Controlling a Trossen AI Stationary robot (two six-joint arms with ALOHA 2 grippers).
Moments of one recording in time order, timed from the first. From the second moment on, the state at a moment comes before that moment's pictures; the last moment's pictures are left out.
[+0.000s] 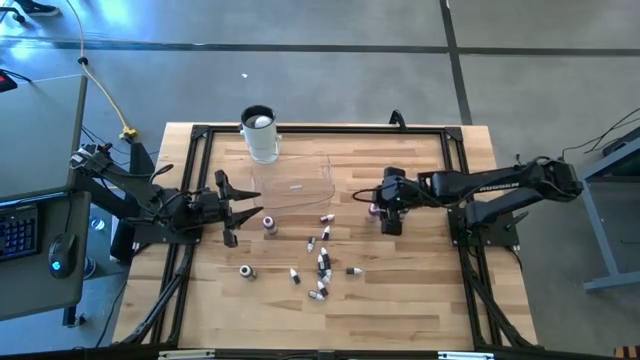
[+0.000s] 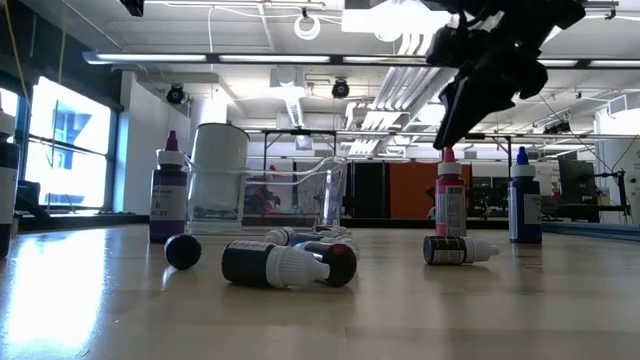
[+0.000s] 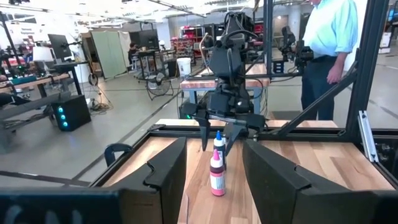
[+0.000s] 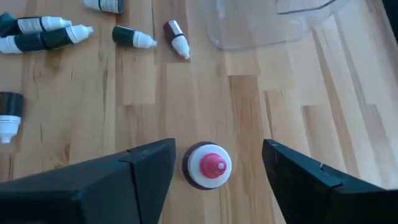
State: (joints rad) left arm -0.52 0.66 0.51 0.25 -0.75 0.12; right arm -0.03 1.24 0.80 -0.50 0.15 0.00
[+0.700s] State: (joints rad) left arm -0.52 0.66 0.51 0.25 -0.75 0.12; right arm -0.03 1.41 0.80 -0.53 0.19 -0.01
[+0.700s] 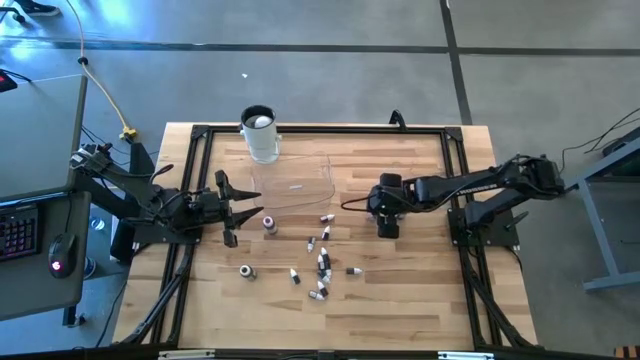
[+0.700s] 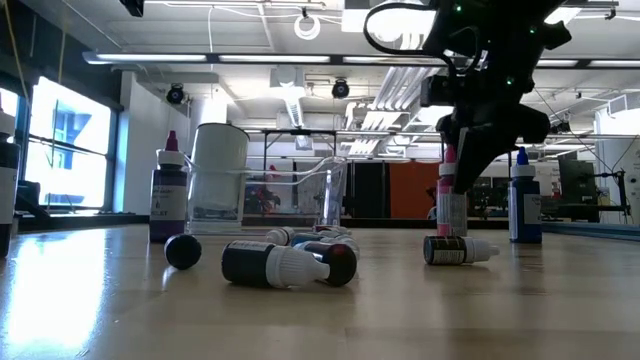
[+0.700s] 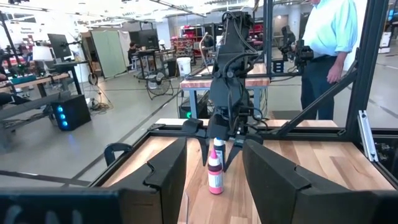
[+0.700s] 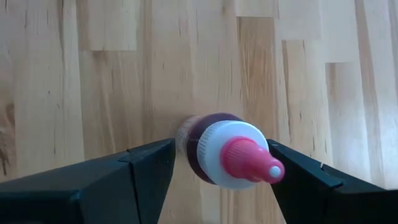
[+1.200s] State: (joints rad) left arm -0.52 0.66 0.51 0.25 -0.75 0.12; right arm -0.03 1.41 0.80 -0.51 0.18 0.05
